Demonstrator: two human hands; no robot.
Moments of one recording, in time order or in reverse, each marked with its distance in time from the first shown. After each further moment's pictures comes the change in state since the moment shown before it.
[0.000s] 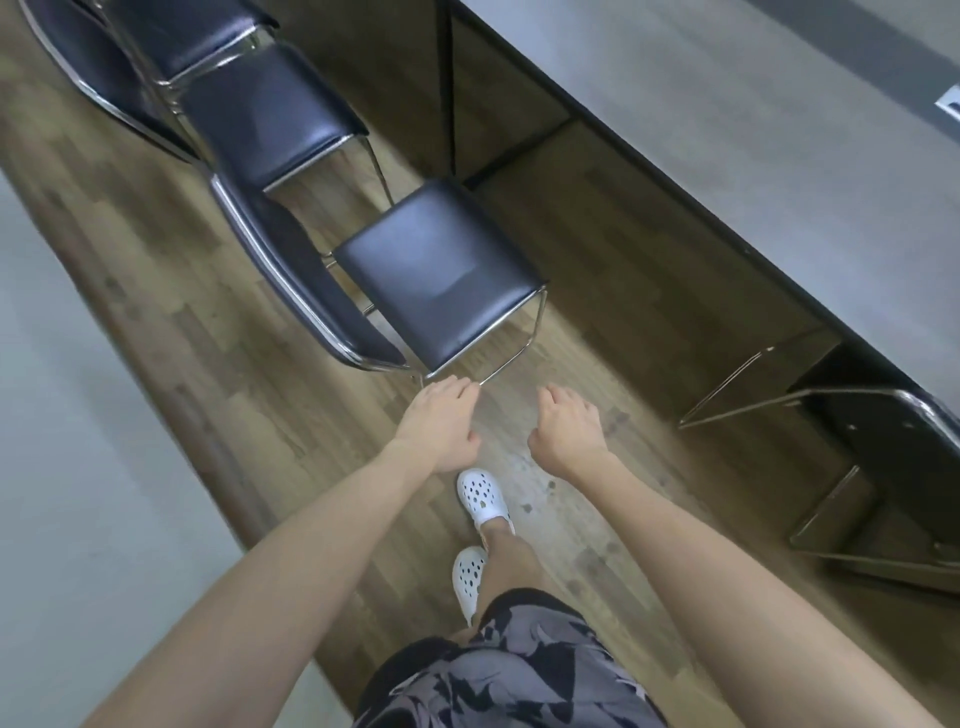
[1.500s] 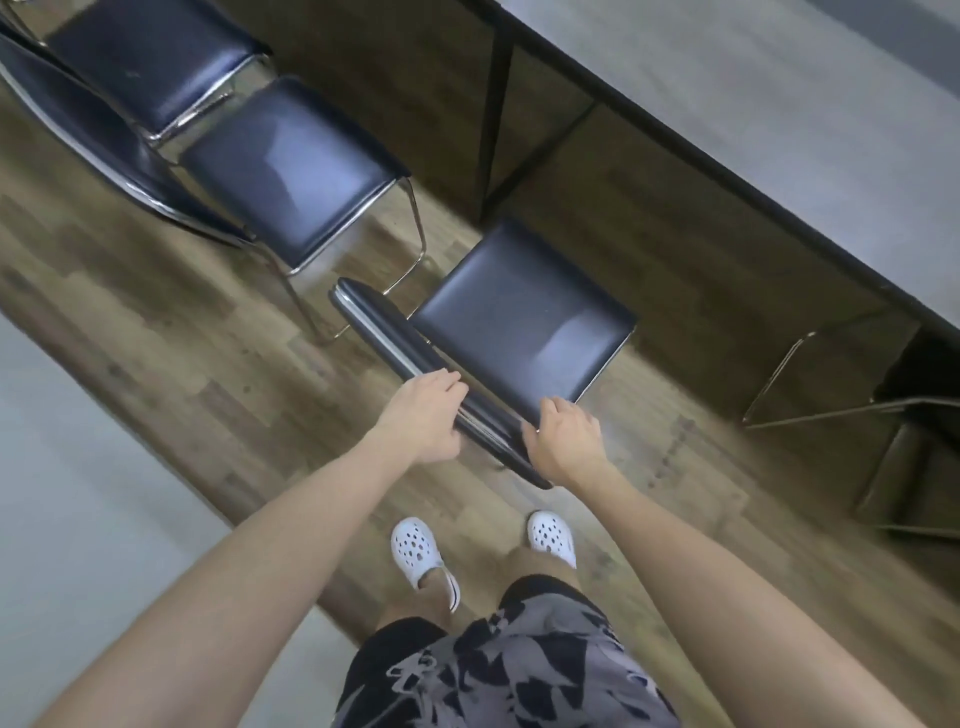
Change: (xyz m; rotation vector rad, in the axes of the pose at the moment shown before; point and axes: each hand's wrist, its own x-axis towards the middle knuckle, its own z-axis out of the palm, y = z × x) left_hand 0.083 -0.359 -0.114 0.110 -0.148 0.222; right_hand 0.193 -0.286 -0.023 0.120 0.008 0.251
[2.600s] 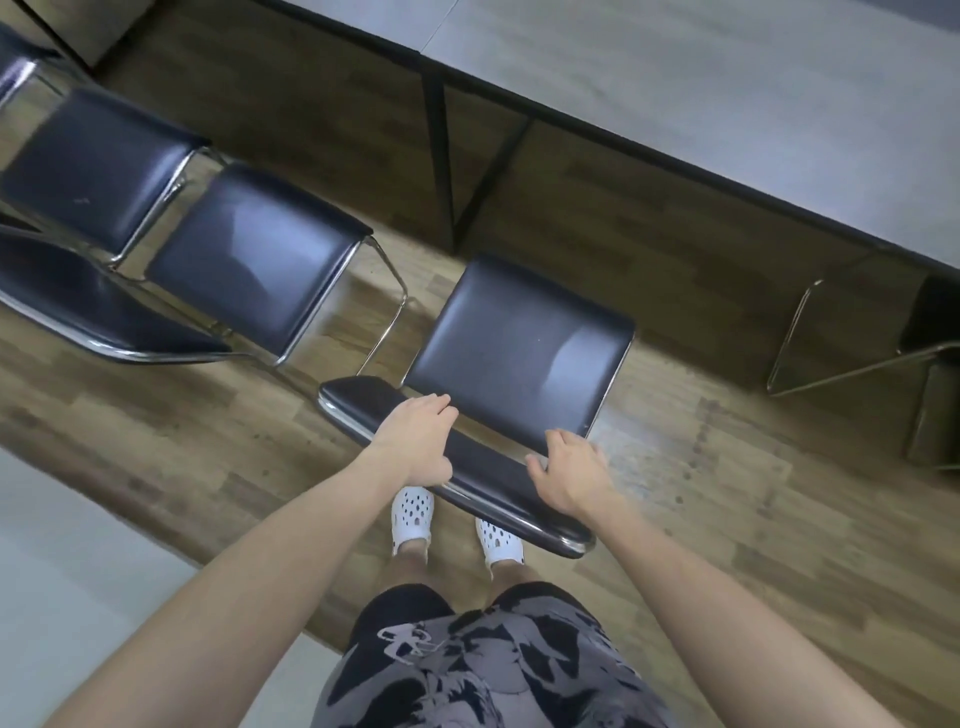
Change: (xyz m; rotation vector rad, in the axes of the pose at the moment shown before) left_hand 0.088 -0.046 -0.052 0.194 -0.206 0.113; right_hand 0.055 0.001 -0.007 0.185 -0.100 0.164
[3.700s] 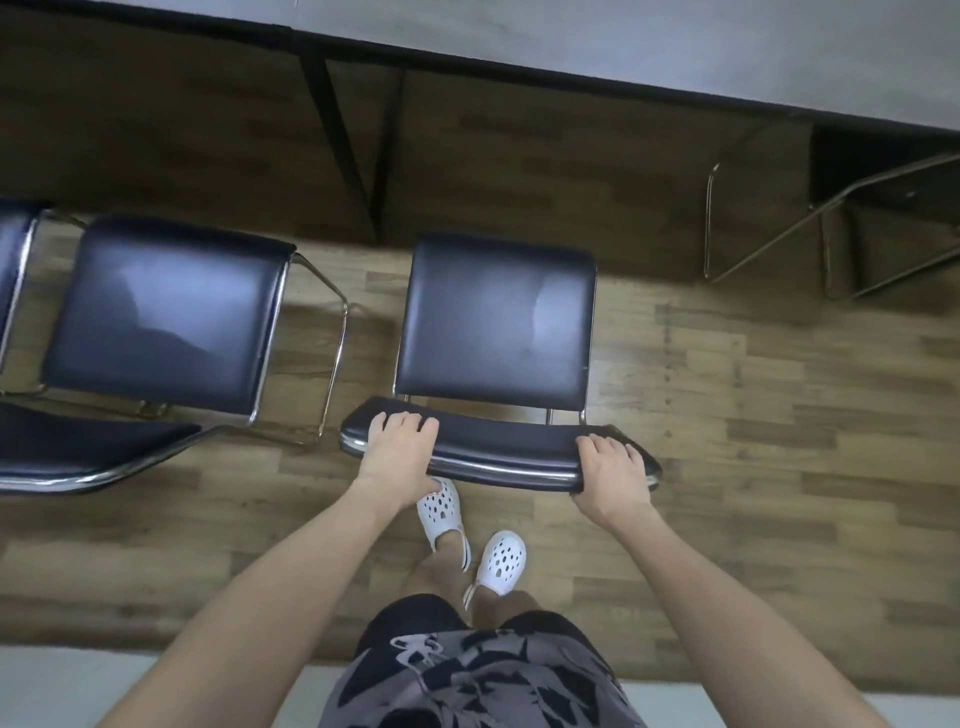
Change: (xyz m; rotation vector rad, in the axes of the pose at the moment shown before) left_hand 0.016 -0.105 0.058 0.189 0.029 0.174; right_hand -0.041 -0.057 0.077 -0.058 0.050 0.361
